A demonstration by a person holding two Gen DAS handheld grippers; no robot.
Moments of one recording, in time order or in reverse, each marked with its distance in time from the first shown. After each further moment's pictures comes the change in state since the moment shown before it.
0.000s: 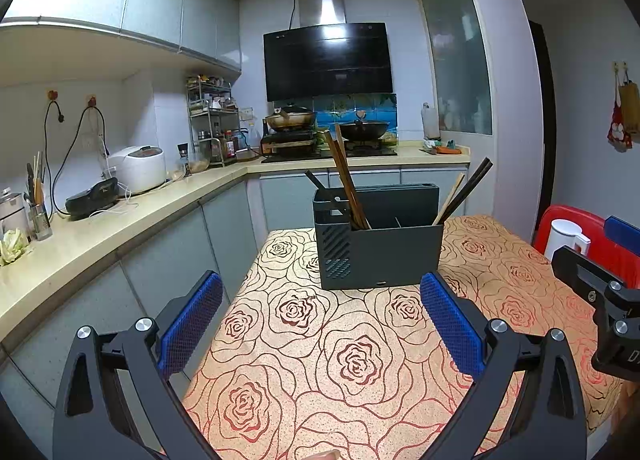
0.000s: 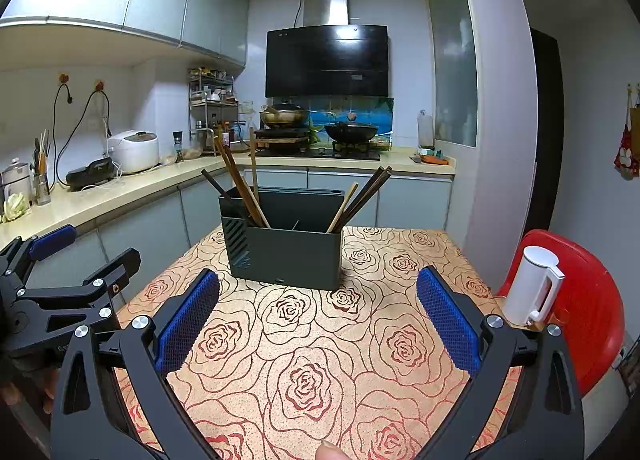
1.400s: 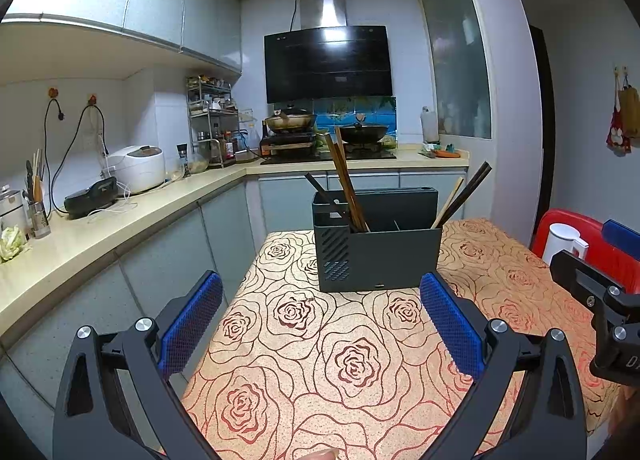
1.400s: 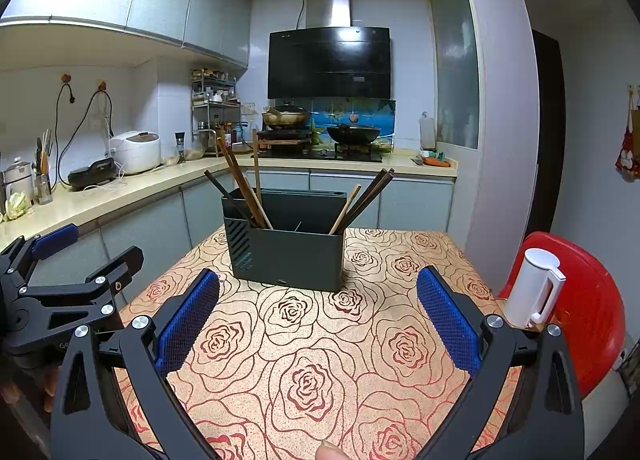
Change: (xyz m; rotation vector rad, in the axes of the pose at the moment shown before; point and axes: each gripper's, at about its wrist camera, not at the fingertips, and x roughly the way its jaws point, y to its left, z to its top) left arm -0.003 -0.001 0.003 -0.010 -0.004 -0.007; right arm 0.000 0.001 0.000 0.000 -0.002 0.000
